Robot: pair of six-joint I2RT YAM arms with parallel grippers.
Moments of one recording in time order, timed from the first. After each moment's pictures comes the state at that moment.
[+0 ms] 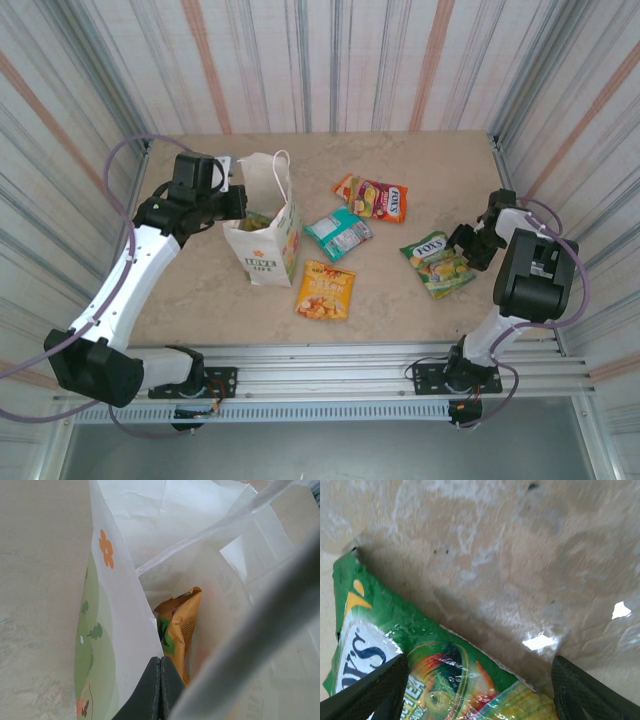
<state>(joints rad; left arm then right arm) -0.31 1.25 1.27 -0.75 0.14 -0.29 -0.29 1.72 1.02 -0.74 -0.25 0.34</state>
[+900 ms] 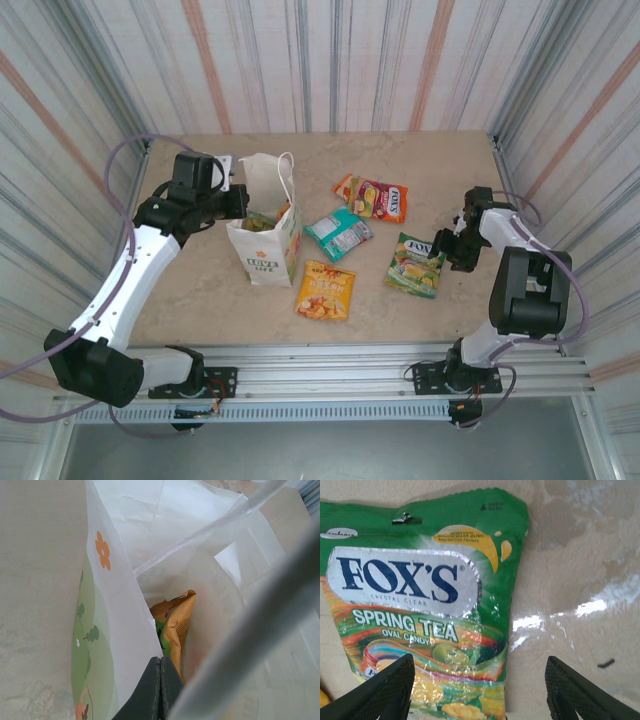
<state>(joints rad) -0.31 1.25 1.27 -0.74 0.17 -0.29 -0.13 1.61 1.01 -0.89 -0.22 0.27</state>
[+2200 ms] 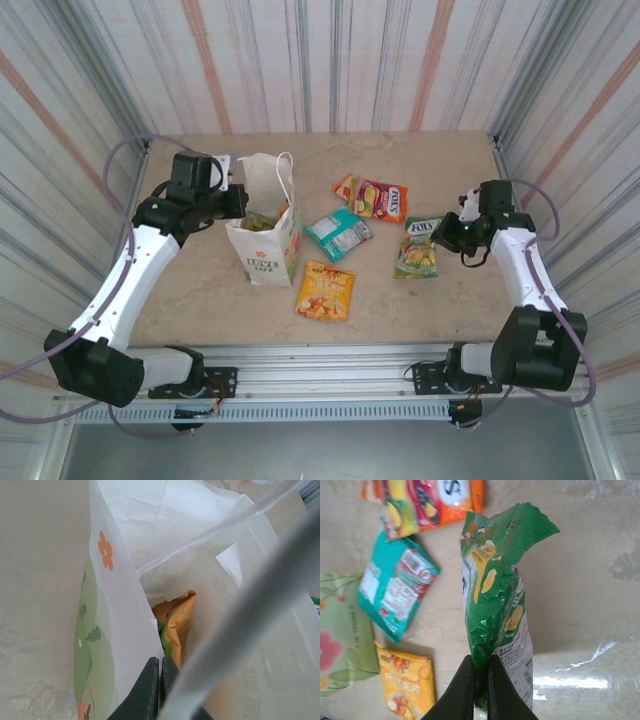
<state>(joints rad) -0.30 1.25 1.27 -0.74 0.18 -0.28 -0.12 1.28 0.99 -0.81 -0.46 0.35</state>
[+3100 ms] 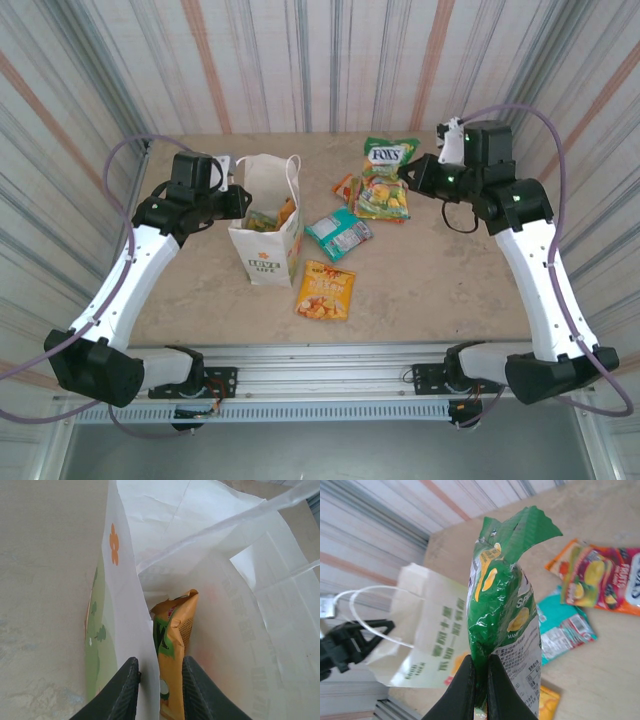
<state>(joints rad) -0.30 1.25 1.27 -0.75 0.17 -0.28 0.28 1.25 1.59 -0.91 -0.38 0.55</state>
